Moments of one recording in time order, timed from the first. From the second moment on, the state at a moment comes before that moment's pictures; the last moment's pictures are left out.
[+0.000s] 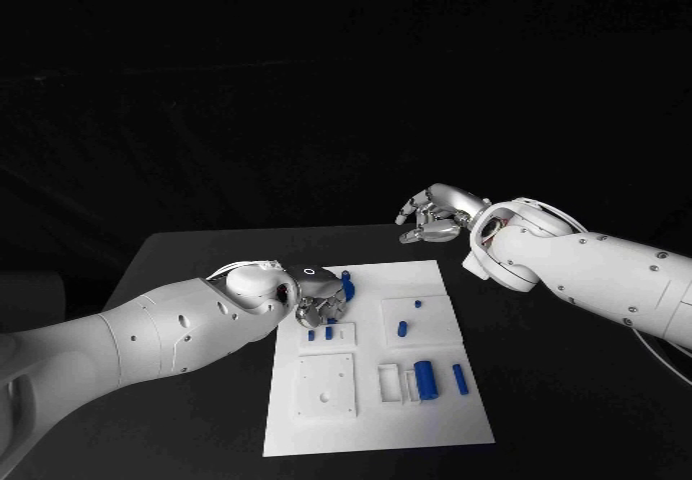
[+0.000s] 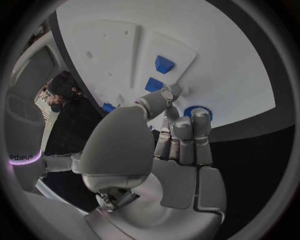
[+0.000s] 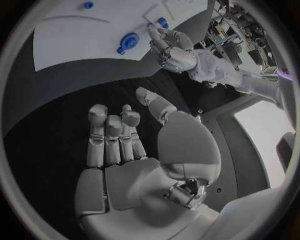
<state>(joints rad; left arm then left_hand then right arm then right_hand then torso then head) 1.20 -0.51 -0.16 1.11 -1.72 -0.09 0.14 1.33 -0.21 0.68 -0.29 0.08 0.97 0.10 0.28 0.48 0.91 -0.02 1.23 0.57 1.15 -0.13 1.45 0.67 0.11 0.95 -0.13 1.13 1.31 1.28 -0.71 0.01 1.29 -1.21 -0.27 -0.02 1.10 -0.15 0.52 -0.29 0.33 0.90 0.13 0.32 0.37 1.17 0.02 1.05 1.04 1.07 -0.08 1.39 0.94 0.22 1.12 -0.03 1.02 1.31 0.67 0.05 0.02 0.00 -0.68</state>
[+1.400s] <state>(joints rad) 1.19 -0.45 -0.18 1.03 -1.69 -0.13 0.15 1.23 -0.19 0.63 -0.26 0.05 0.96 0.09 0.28 0.49 0.91 -0.01 1.25 0.57 1.15 -0.13 1.45 0.67 0.10 0.96 -0.14 1.13 1.31 1.28 -0.71 0.01 1.31 -1.21 -0.27 -0.02 1.08 -0.14 0.52 -0.29 0.33 0.91 0.13 0.32 0.38 1.17 0.02 1.06 1.04 1.07 -0.08 1.39 0.95 0.22 1.11 -0.03 1.04 1.31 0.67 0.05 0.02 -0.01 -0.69</state>
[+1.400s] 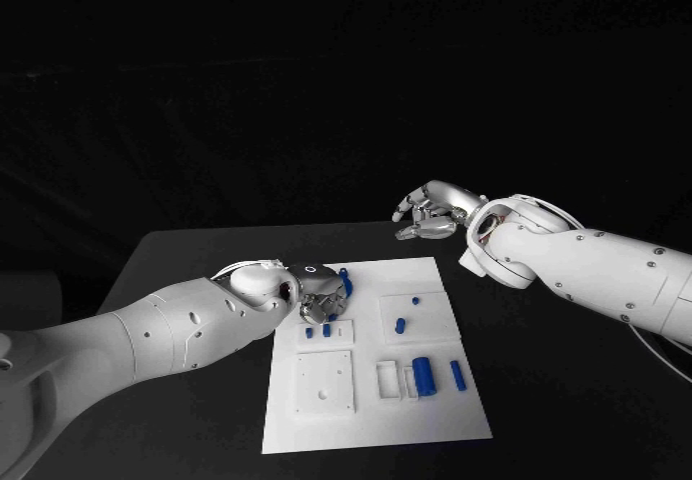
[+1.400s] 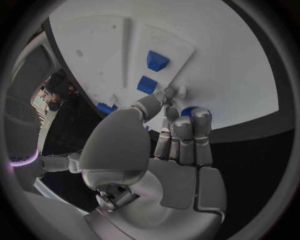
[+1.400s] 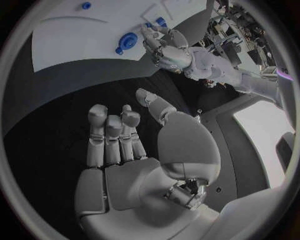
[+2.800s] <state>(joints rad) 1.18 -0.41 -0.19 1.00 -1.66 -0.18 0.11 1.15 -0.17 0.55 -0.22 0.05 0.98 0.10 0.30 0.50 0.92 -0.01 1.25 0.57 1.17 -0.12 1.46 0.67 0.11 0.98 -0.15 1.13 1.30 1.28 -0.71 0.01 1.31 -1.21 -0.28 -0.03 1.07 -0.14 0.53 -0.28 0.33 0.91 0.13 0.32 0.38 1.17 0.02 1.06 1.05 1.07 -0.08 1.39 0.96 0.22 1.11 -0.03 1.04 1.31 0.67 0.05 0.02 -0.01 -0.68</state>
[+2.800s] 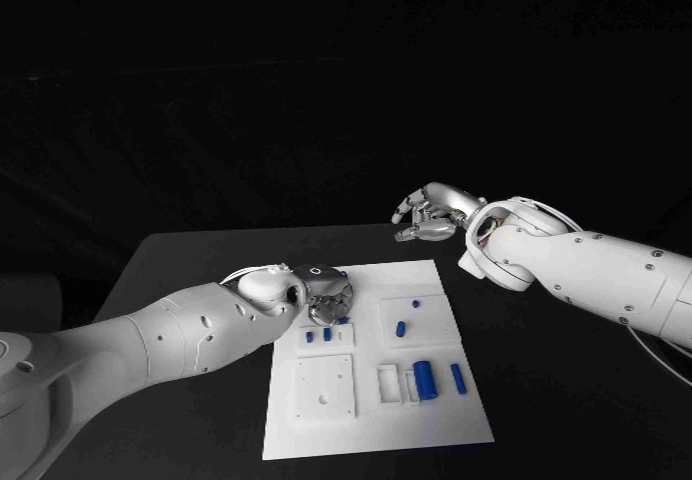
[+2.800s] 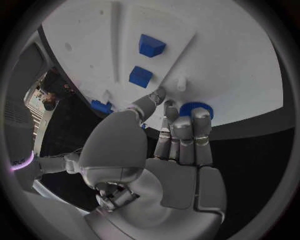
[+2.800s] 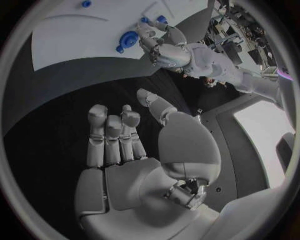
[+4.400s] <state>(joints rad) 1.18 -0.35 -0.19 0.96 -1.57 -0.25 0.00 1.06 -0.21 0.50 -0.12 0.05 1.01 0.07 0.36 0.53 0.94 -0.03 1.25 0.55 1.19 -0.14 1.46 0.67 0.12 0.99 -0.15 1.13 1.29 1.28 -0.71 0.00 1.34 -1.24 -0.34 -0.10 1.04 -0.16 0.55 -0.27 0.26 0.91 0.13 0.32 0.39 1.17 0.02 1.06 1.05 1.08 -0.09 1.39 0.97 0.21 1.12 -0.04 1.05 1.31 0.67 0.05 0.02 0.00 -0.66</state>
